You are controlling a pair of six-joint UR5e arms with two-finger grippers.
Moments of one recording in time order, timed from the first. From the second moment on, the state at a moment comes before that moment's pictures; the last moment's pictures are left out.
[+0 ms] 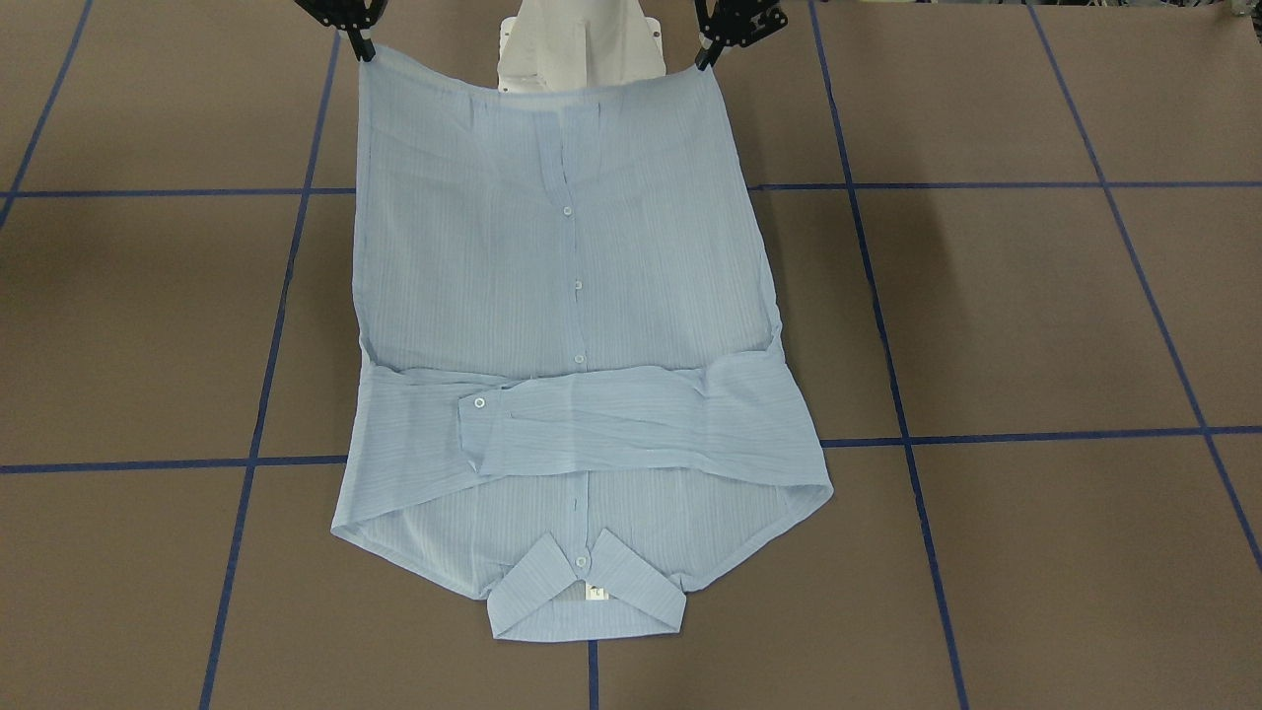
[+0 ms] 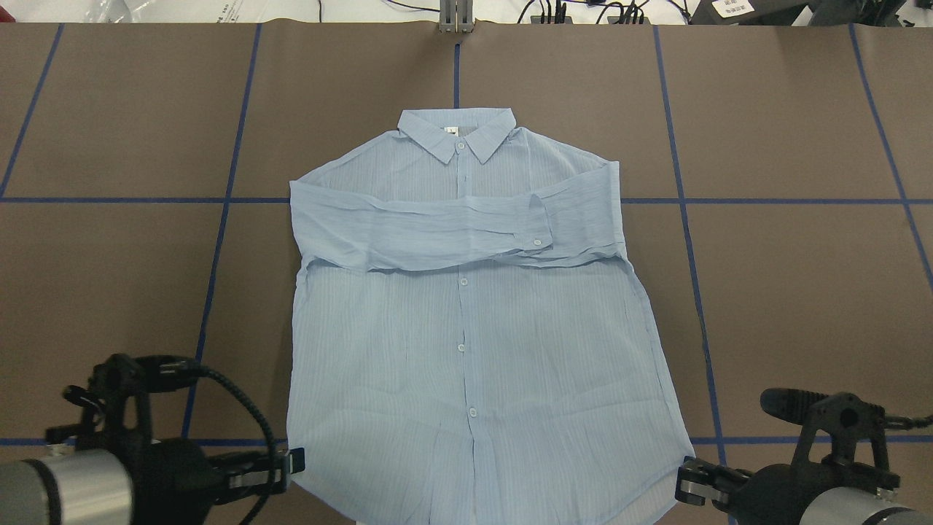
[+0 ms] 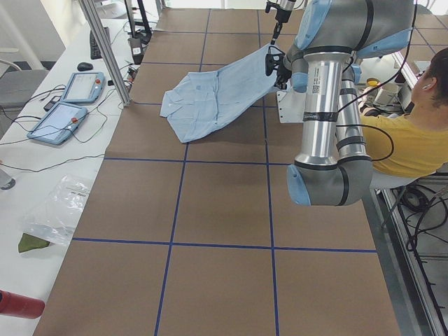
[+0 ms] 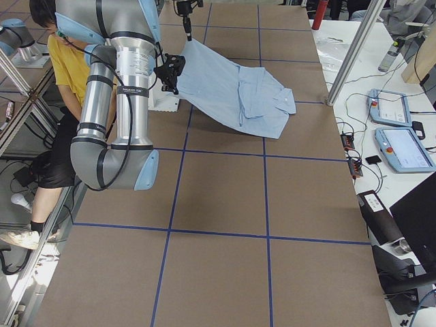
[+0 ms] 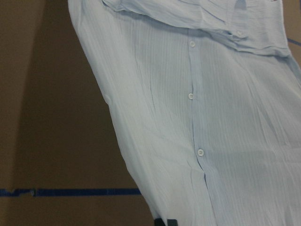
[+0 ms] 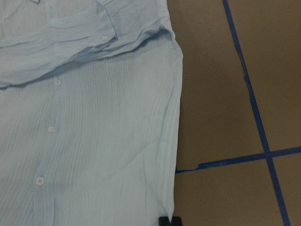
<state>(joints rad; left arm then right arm) -0.09 -1.69 -2.65 -1.64 -1.52 -1.56 -0.09 -1.63 2.74 -1.79 1.25 1.82</state>
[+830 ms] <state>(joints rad) -0.45 -1.95 -2.31 -1.47 -1.58 -1.25 0.34 -1.23 2.54 -2.00 1.32 1.65</state>
